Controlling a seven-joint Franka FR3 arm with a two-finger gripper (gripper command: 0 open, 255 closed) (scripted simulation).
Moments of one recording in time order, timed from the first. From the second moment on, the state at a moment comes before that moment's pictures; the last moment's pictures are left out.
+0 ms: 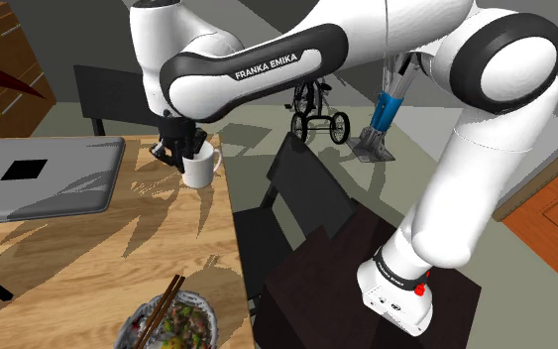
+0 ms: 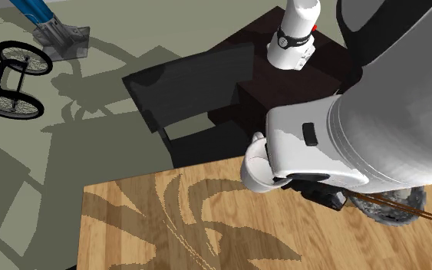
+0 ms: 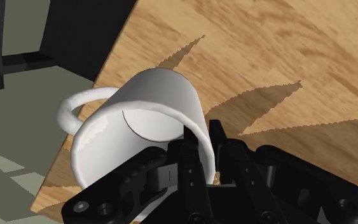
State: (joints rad) arm 0.16 0.18 0.45 -1.85 -0.16 2.02 0.62
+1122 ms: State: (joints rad) arm 0.36 0.10 0.61 -1.92 -0.13 1.99 0.98
